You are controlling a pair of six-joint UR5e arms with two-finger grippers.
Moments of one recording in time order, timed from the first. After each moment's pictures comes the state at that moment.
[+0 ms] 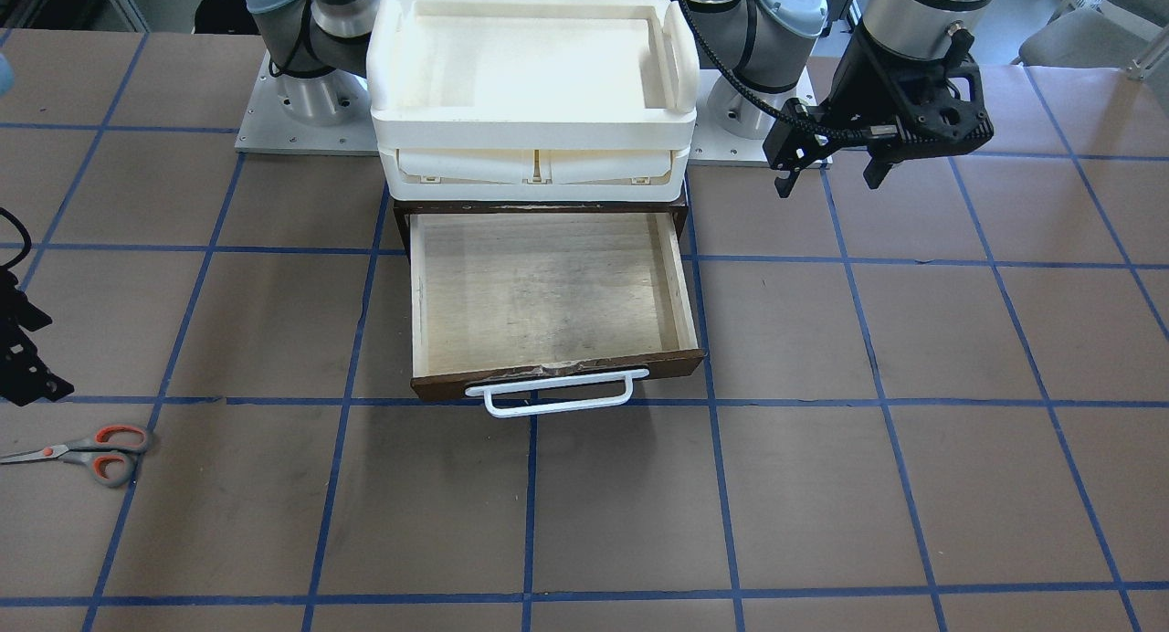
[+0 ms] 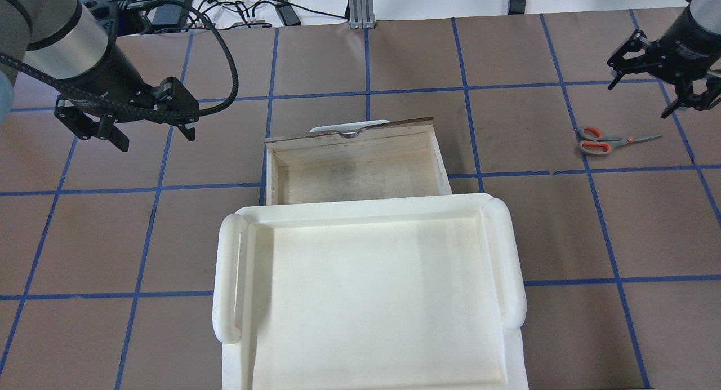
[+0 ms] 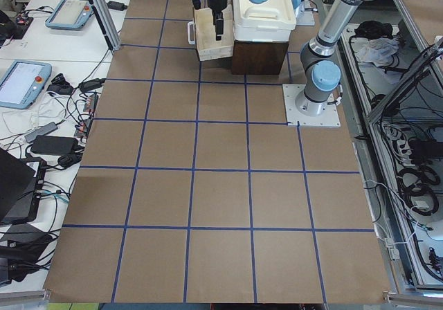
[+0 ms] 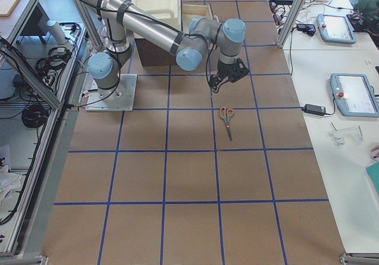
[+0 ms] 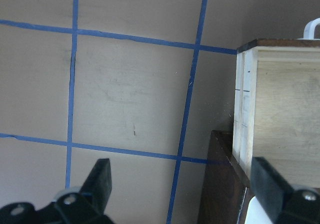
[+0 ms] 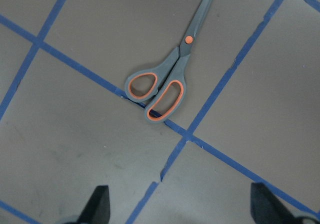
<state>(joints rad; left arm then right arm) -1.50 -1.47 -1.65 -1.58 1.59 -0.07 1.13 -1.29 1.63 -1.91 -1.55 0.62</state>
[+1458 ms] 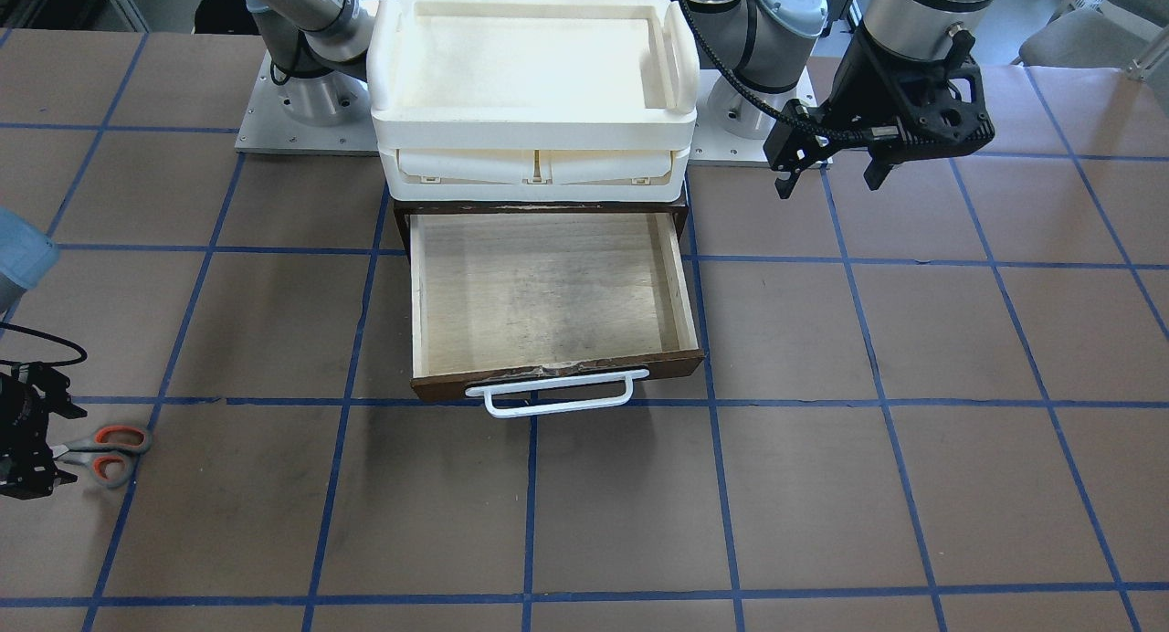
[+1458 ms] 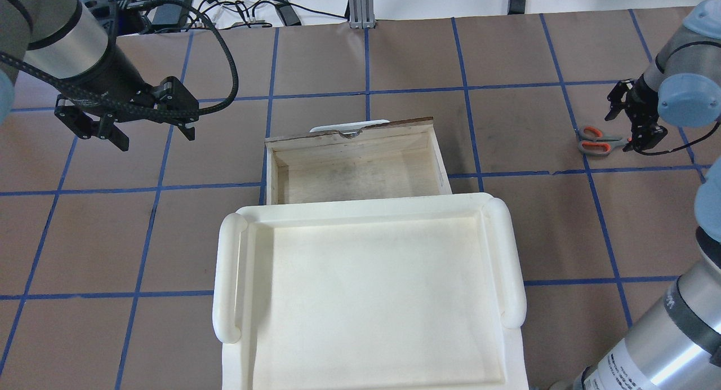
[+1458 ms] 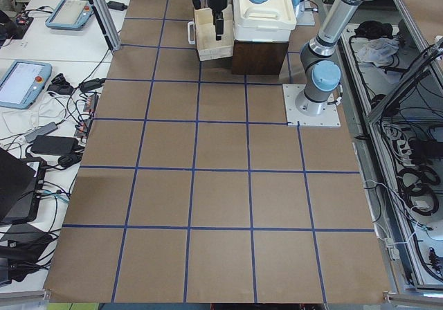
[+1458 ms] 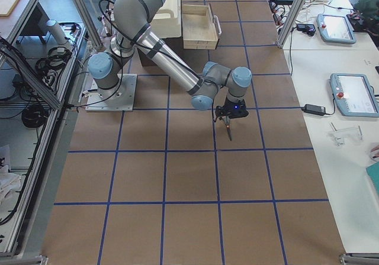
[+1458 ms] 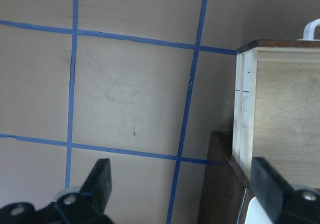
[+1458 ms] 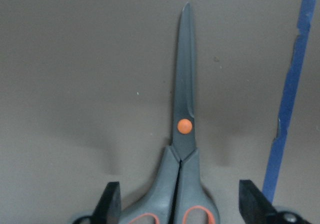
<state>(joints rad) -1.49 -1.47 -1.65 -1.58 1.59 -0.07 1.10 -1.01 1.64 -2.19 -1.62 0.93</state>
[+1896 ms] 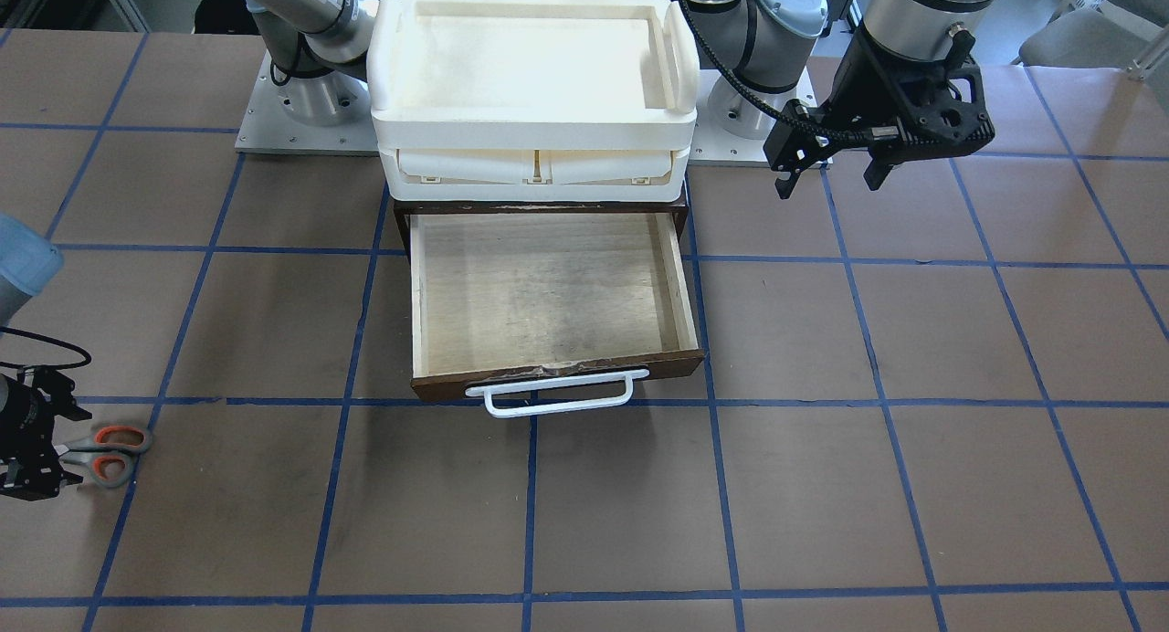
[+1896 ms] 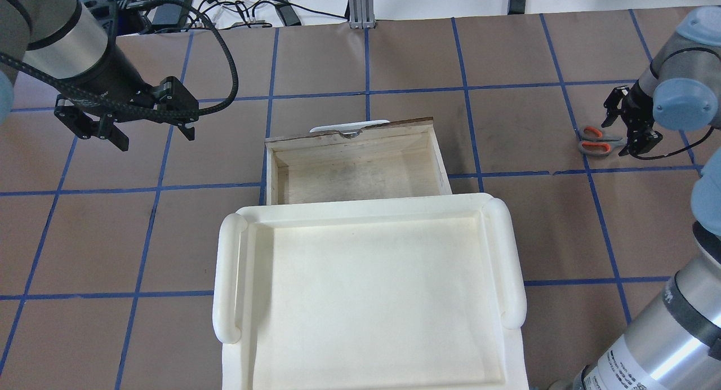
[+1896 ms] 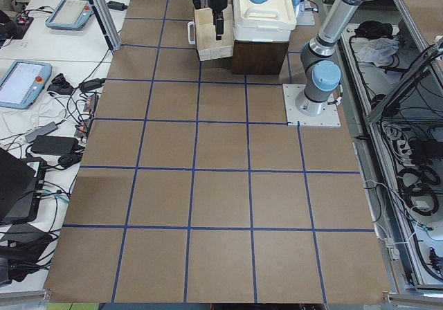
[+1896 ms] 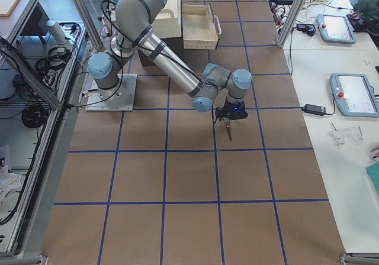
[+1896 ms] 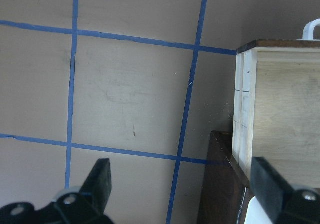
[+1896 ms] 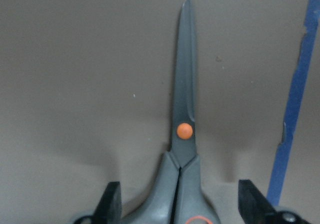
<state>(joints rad) -1.49 -1.47 -1.65 -1.58 1.59 -0.07 1.10 -0.99 1.64 -2.20 -1.63 0.93</state>
